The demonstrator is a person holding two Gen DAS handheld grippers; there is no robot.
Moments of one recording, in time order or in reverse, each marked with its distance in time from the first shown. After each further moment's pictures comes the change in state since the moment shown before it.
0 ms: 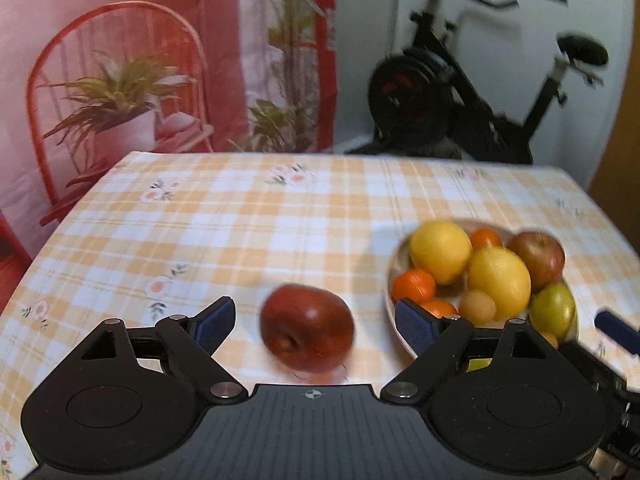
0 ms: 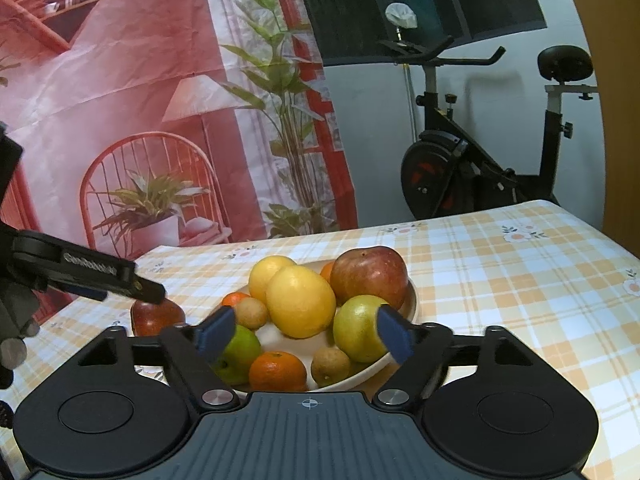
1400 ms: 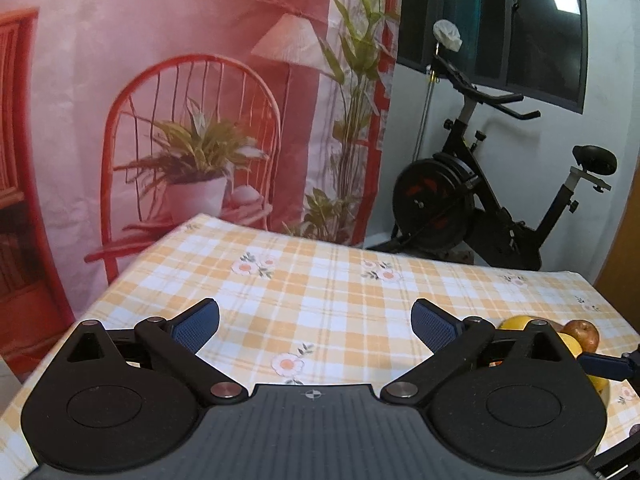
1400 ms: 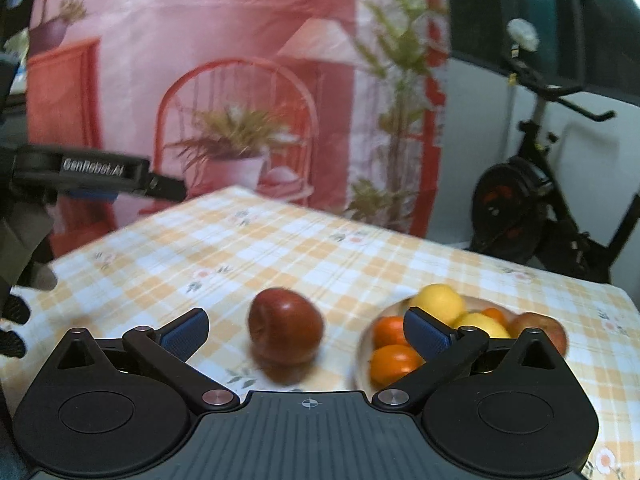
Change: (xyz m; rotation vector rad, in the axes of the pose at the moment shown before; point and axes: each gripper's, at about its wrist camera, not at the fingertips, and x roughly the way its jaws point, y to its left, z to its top) left arm -0.034 0.125 -0.007 -0.104 -0.295 -0.011; right arm 0.059 0.162 0.023 -0.346 0.155 0.088
